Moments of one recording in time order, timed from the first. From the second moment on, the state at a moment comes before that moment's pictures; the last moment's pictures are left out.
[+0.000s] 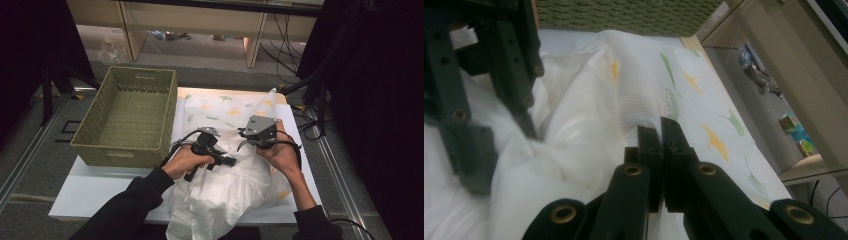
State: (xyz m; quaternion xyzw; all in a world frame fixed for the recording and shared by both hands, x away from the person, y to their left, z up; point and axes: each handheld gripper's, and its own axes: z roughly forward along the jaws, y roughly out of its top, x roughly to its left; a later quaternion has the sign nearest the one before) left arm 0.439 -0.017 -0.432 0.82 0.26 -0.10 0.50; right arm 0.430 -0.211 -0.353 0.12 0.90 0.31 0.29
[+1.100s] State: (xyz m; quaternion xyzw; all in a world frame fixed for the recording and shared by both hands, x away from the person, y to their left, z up) left arm 0.451 0.019 -0.425 0.85 0.31 0.08 0.42; right arm 0.422 -0.210 -0.348 0.10 0.90 0.32 0.28
